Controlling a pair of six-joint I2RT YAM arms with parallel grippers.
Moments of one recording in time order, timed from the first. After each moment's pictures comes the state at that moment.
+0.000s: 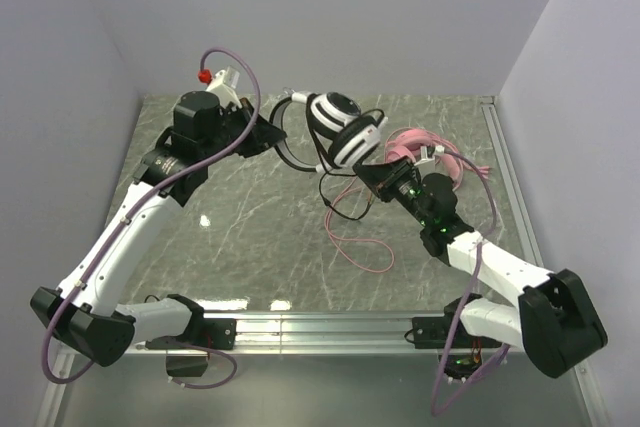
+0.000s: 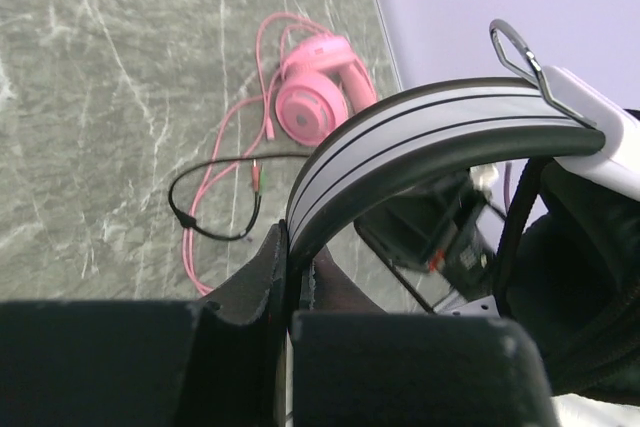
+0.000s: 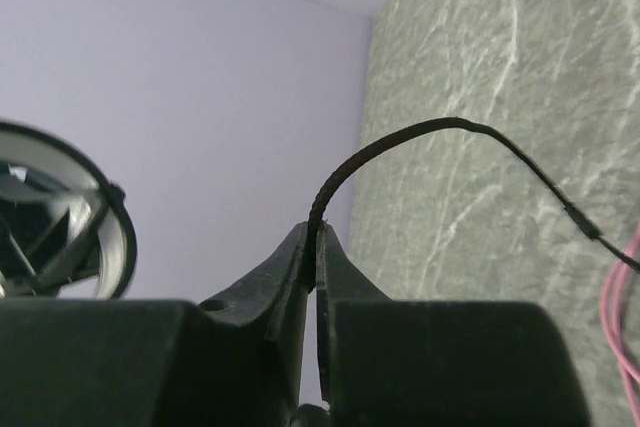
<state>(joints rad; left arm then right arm) -0.44 1.20 1.37 -0.48 0.21 -0.72 0.45 1.12 0.48 0.60 -0.17 1.28</state>
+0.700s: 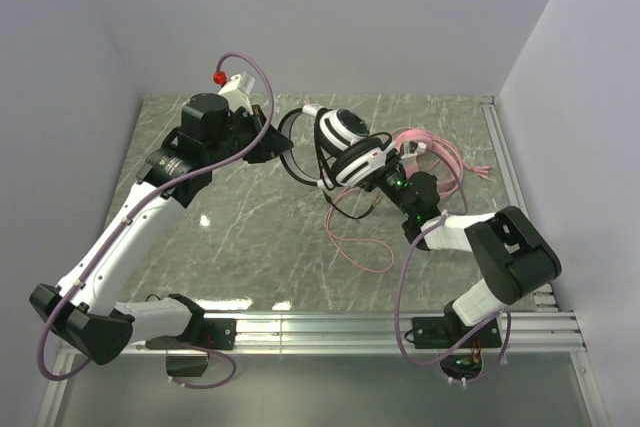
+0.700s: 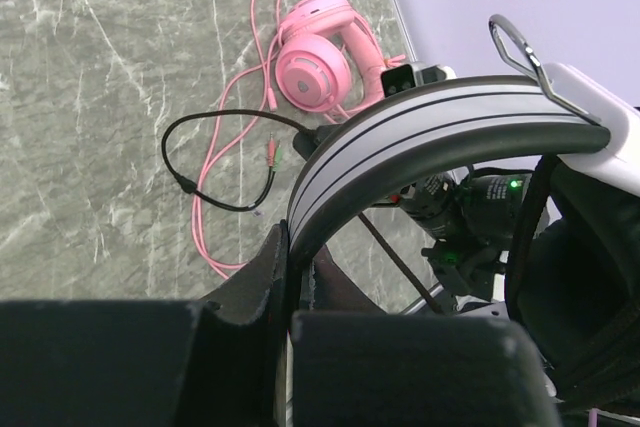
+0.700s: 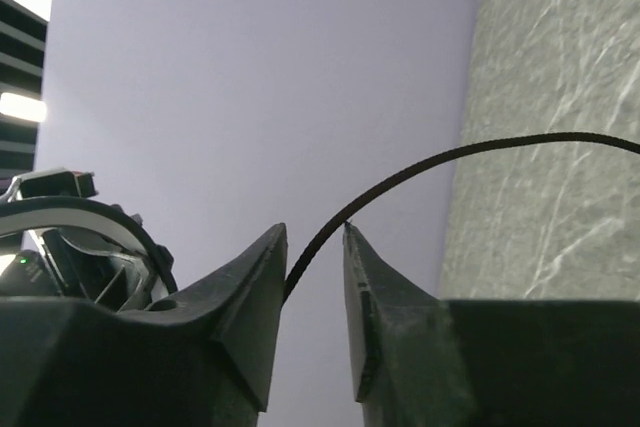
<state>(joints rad) -0.51 1.21 1.39 -0.54 0.22 -0.62 0.45 1.54 0.50 1.19 -0.24 1.53</state>
